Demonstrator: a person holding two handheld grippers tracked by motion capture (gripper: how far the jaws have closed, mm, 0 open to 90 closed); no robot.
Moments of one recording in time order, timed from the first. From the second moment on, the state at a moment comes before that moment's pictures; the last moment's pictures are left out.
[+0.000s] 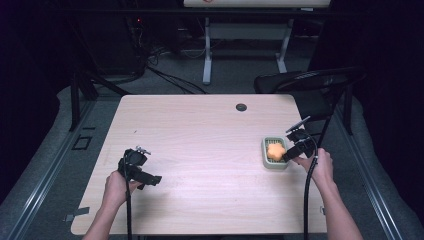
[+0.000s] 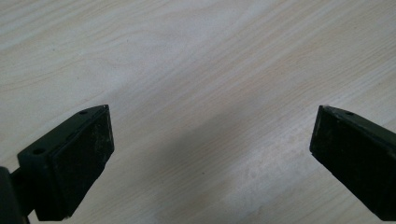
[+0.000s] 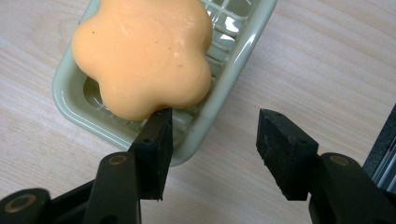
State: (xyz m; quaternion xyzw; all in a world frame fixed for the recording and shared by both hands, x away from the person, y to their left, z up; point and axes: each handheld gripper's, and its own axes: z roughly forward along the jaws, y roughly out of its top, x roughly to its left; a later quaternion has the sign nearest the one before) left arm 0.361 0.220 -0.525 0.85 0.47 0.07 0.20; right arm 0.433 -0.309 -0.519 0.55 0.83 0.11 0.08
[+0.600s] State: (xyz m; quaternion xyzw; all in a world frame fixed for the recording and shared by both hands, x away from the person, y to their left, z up) left arm 0.361 0.220 -0.525 0.85 0.48 0.07 0.20; right arm 0.372 -0.307 -0.475 0.52 0.83 0.17 0.08
